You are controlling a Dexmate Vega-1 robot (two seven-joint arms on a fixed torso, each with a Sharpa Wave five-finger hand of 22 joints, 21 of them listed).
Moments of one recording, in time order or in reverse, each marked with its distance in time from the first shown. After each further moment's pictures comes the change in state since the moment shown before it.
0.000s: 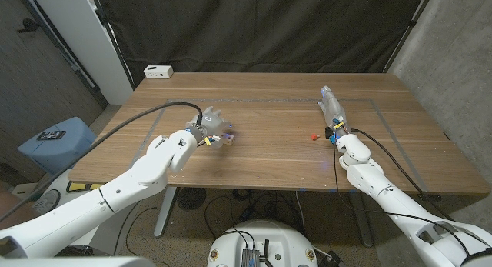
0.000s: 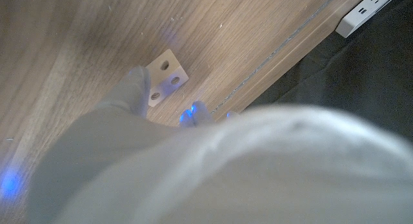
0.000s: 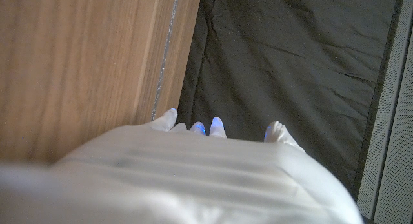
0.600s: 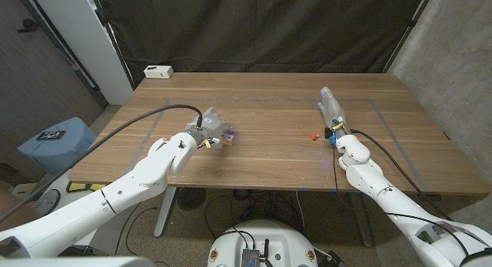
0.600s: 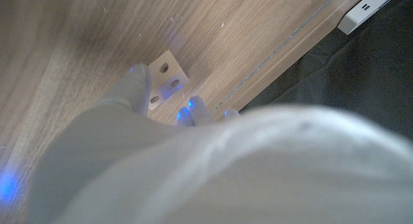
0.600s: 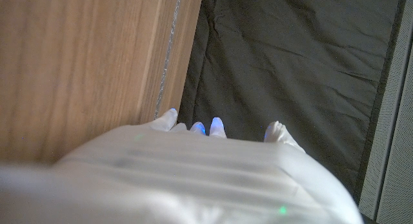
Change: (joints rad) left arm -0.002 -0.006 0.010 0.031 -0.006 -0.010 0.068; left_hand 0.037 -0.011 -0.008 0.000 0.000 0.062 -0.031 0.008 0.000 0.070 -0.001 0.019 0.009 0.060 -0.024 0.008 0.000 0.000 0.000 0.001 0.000; right arm 0.001 0.005 -0.001 0.007 0.000 0.000 -0.001; right_hand 0.000 0.000 0.000 0.000 0.000 0.000 0.000 0.000 0.000 0.000 0.000 0.000 0.000 0.000 0.000 0.000 0.000 0.000 0.000 0.000 0.000
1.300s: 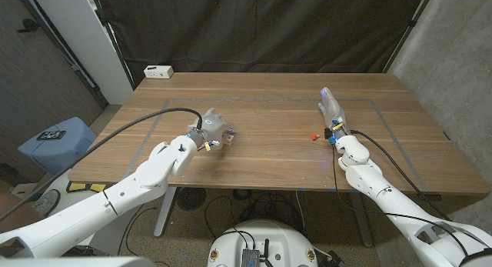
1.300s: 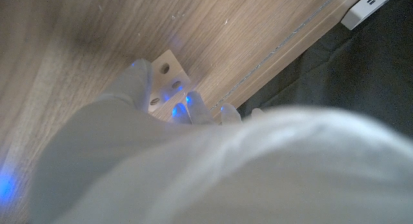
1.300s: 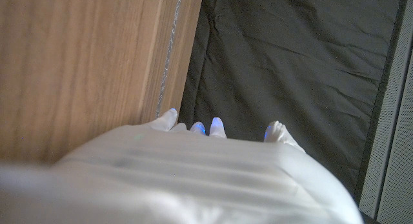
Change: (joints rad) left arm -0.003 -0.012 0.022 0.055 -0.015 -0.009 0.090; left_hand 0.057 -0.007 -0.027 -0.001 0.015 0.090 -0.024 0.005 0.000 0.086 -0.004 0.015 0.009 0.077 -0.035 0.000 0.000 0.044 0.007 0.007 0.000; right arm -0.003 0.003 -0.001 0.002 -0.001 0.003 -0.007; right_hand 0.000 0.000 0.003 -0.003 0.000 0.000 0.000 0.000 0.000 0.000 0.000 0.000 0.000 0.000 0.000 0.000 0.000 0.000 0.000 0.000 0.000
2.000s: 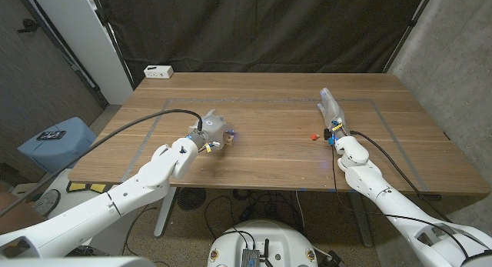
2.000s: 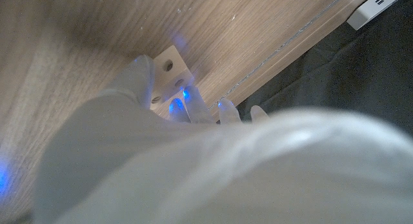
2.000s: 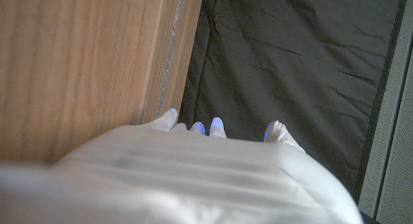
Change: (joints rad) left arm -0.012 -0.018 0.019 0.042 -0.036 -0.005 0.066; left_hand 0.055 0.003 -0.036 0.004 0.015 0.104 0.000 0.000 0.002 0.101 -0.001 0.014 0.017 0.073 -0.007 -0.005 0.000 0.042 0.001 -0.008 0.000; right arm -0.008 0.000 -0.002 -0.012 -0.004 0.001 -0.010; right_hand 0.000 0.000 0.001 -0.004 0.000 0.000 0.000 0.000 0.005 0.000 0.000 0.000 0.000 0.000 0.000 0.000 0.000 0.000 0.000 0.000 0.000
